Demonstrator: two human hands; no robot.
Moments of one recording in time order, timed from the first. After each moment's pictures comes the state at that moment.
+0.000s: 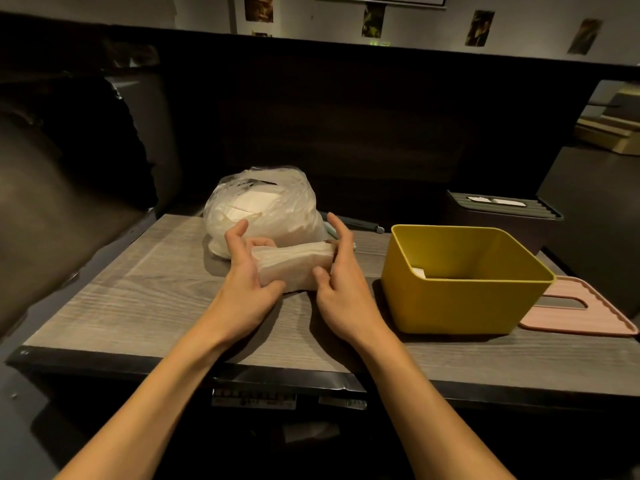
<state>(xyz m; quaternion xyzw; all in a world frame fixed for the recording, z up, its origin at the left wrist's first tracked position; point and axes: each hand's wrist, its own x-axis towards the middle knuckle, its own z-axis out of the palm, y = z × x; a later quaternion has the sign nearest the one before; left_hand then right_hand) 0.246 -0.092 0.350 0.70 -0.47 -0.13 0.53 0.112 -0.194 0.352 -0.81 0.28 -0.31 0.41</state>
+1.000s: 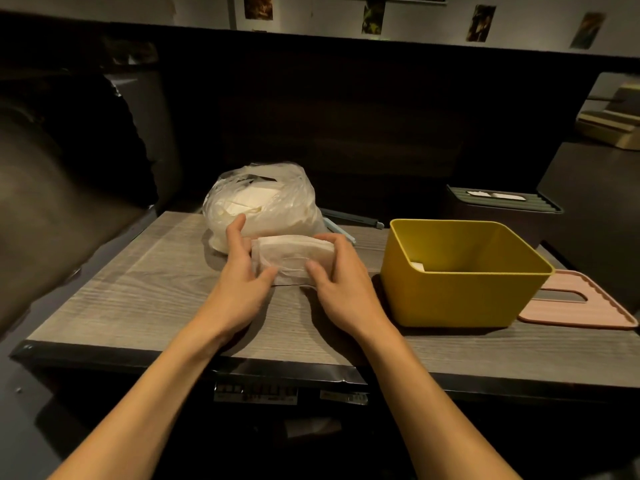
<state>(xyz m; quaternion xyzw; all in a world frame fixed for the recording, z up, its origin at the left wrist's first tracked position) 0.249 -0.094 0.347 0.70 -0.43 -0.15 0.55 0.109 -0.196 0.353 -0.81 0.29 -0.31 0.40</state>
